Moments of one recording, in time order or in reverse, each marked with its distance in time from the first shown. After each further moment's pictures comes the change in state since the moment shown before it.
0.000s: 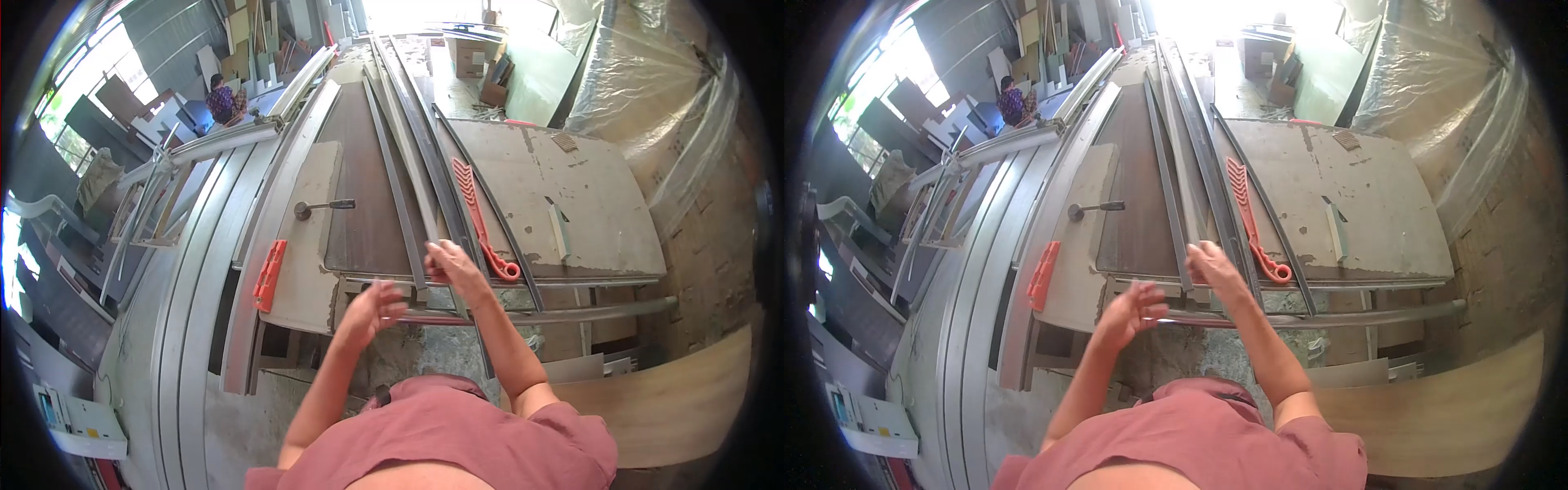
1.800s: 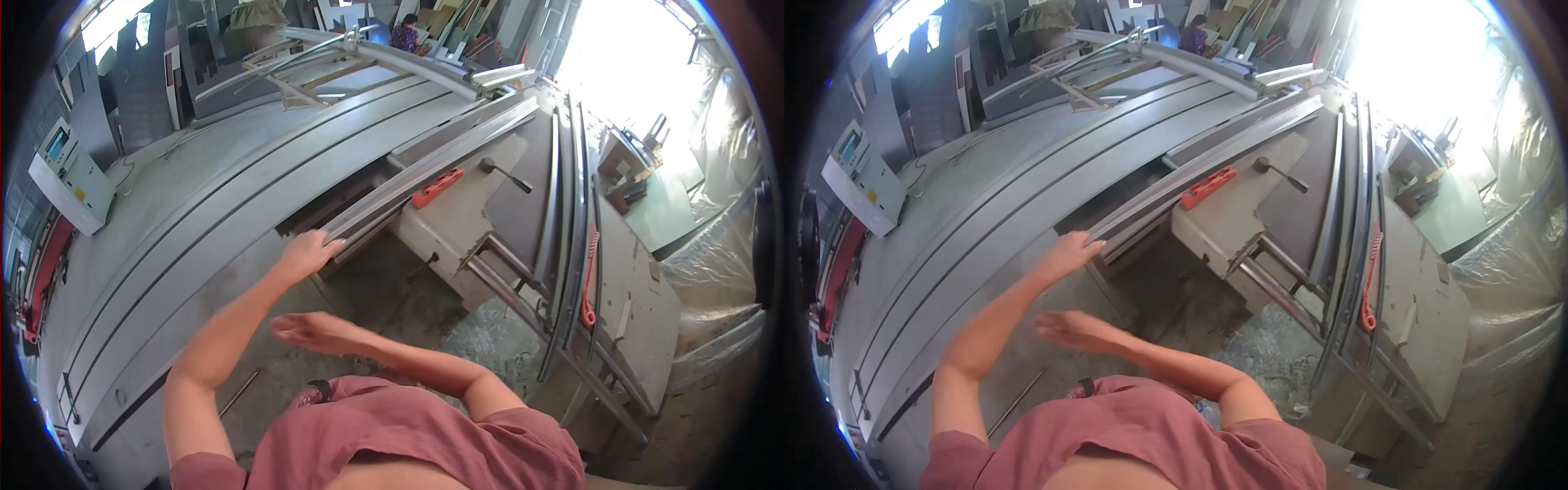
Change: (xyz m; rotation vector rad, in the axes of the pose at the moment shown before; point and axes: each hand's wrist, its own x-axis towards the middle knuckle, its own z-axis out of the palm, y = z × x) left_hand -0.318 -0.022 -0.233 1.197 0.950 0.168; right_hand -0.234 0.107 0.422 -0.428 -1.405 -0.392
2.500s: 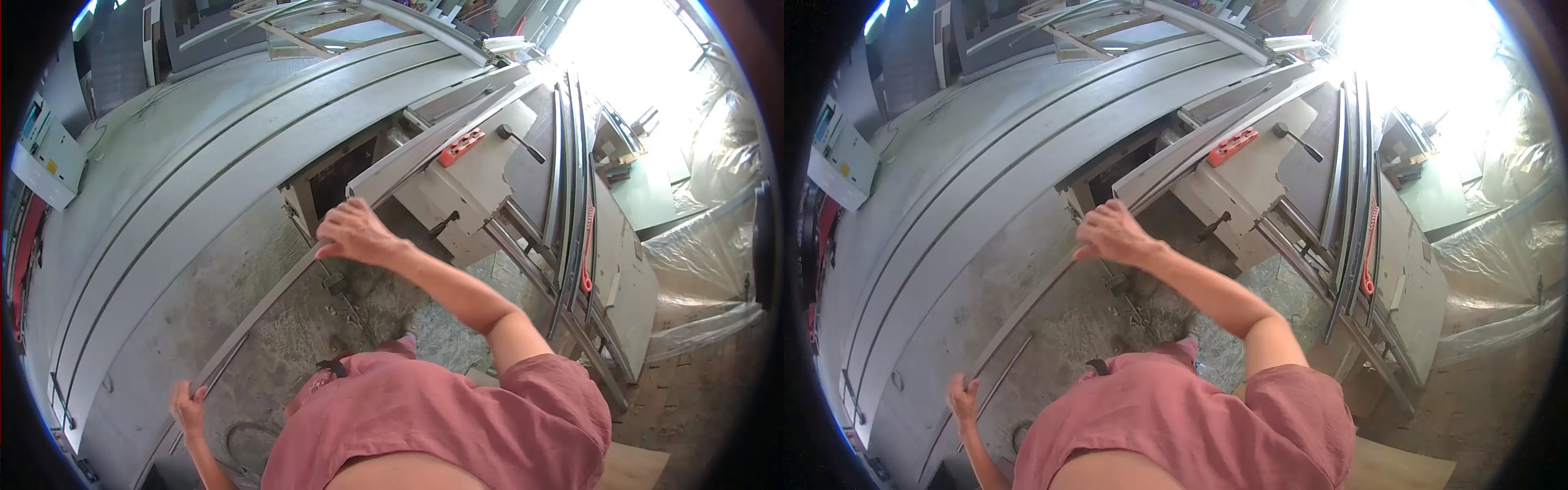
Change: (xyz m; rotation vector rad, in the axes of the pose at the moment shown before) left_hand -0.416 -0.265 -0.034 0.320 0.398 -0.327; right_hand 0.077 0.056 -0.042 -1.068 0.191 -0.280
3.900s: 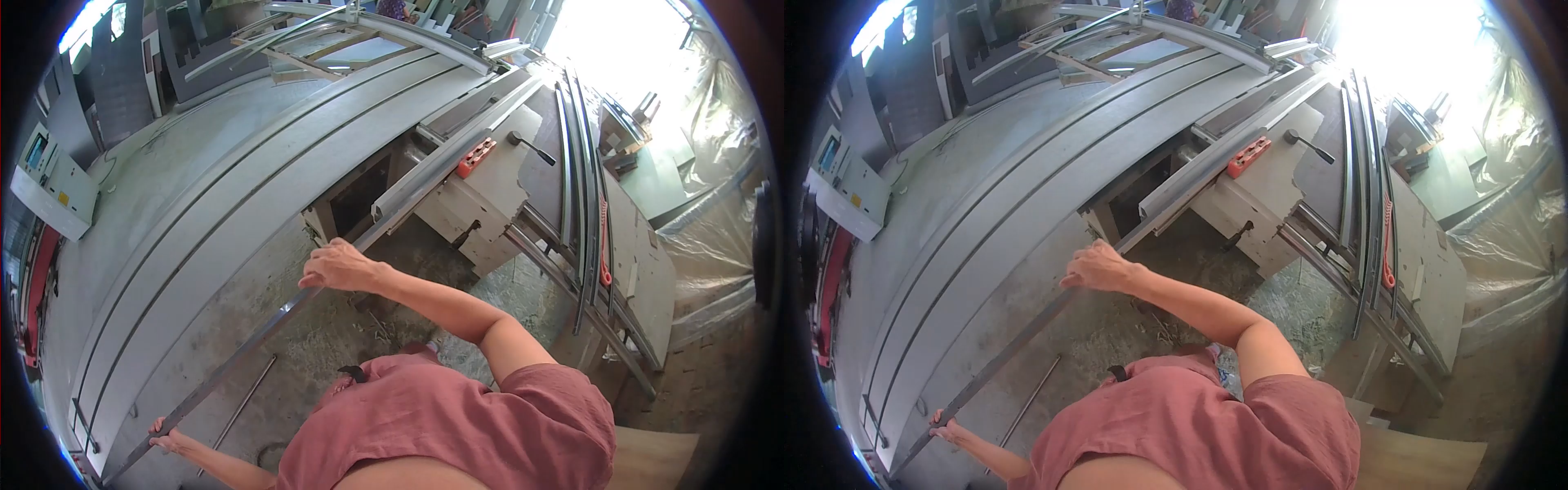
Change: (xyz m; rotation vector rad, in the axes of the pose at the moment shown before) left_hand -0.014 -0.271 0.009 -2.140 1.431 -0.603; right_hand 0.059 -0.046 0.051 0.251 -0.213 0.119
